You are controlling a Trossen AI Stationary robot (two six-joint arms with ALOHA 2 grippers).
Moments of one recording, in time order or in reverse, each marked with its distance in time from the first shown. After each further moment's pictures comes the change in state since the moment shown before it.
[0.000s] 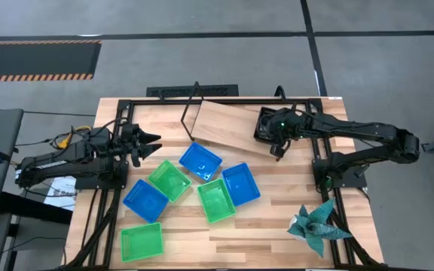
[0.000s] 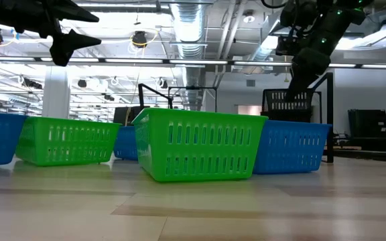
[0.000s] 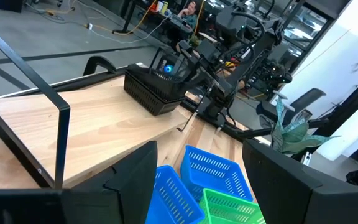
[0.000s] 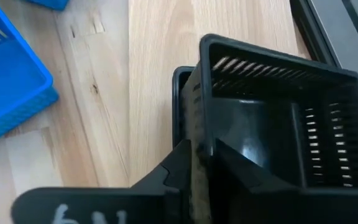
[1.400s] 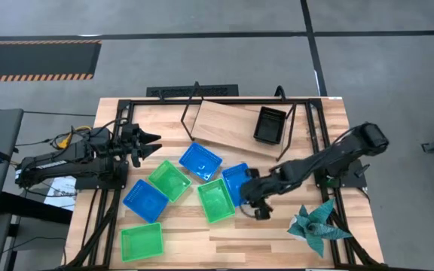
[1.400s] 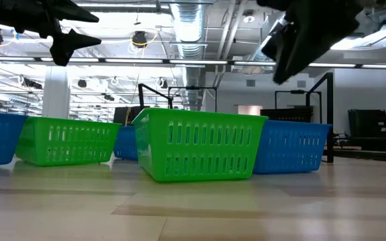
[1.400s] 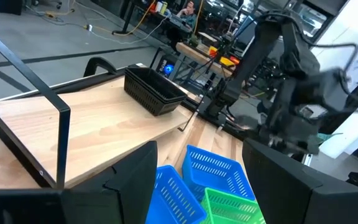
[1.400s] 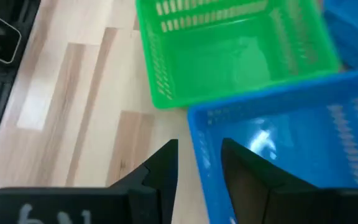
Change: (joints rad) left arm 0.000 0.000 0.000 0.000 0.002 0.016; right arm 0.710 0.436 0.226 0.215 -0.100 0.325
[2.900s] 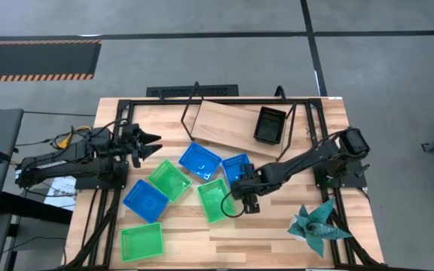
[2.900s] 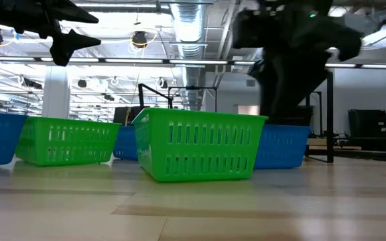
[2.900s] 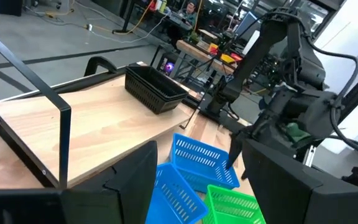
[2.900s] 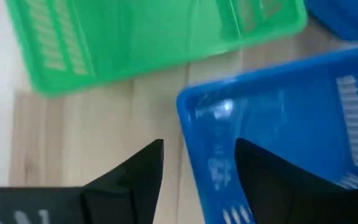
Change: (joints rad) left arm 0.000 0.000 0.000 -0.009 0.004 0.020; right arm -0.057 0.214 0.153 -0.219 0.123 -0.031
